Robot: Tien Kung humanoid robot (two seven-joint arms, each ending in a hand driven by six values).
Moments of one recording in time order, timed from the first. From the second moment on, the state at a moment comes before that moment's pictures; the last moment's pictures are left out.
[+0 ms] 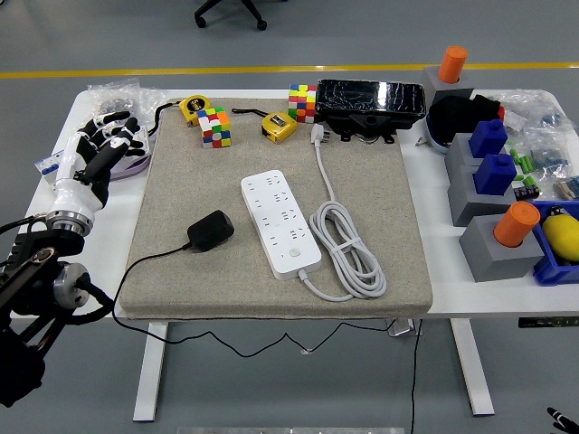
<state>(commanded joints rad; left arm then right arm) -0.32 0.31 -1.09 -1.27 0.65 0.35 -0.25 0.08 -0.22 1.25 0.29 -0.74 -0.03 -0.09</state>
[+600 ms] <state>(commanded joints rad) -0.32 0.31 -1.09 -1.28 0.65 0.35 -0.24 0.08 -0.22 1.24 0.29 -0.74 -0.02 -0.09</state>
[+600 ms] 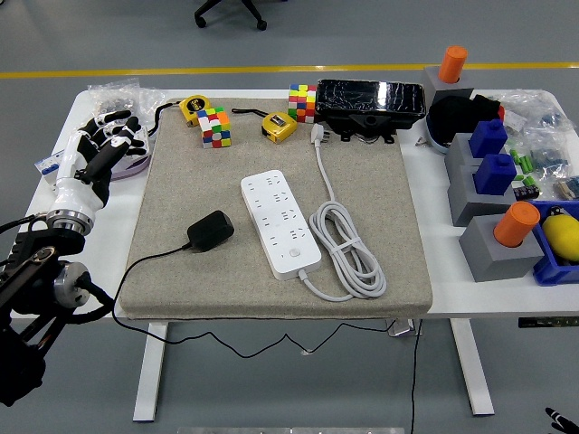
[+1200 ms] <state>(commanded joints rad) -0.33 0.31 -1.08 -1.28 0.65 0.35 -0.24 0.09 -0.23 1.21 0.28 -0.73 -0.02 -0.09</state>
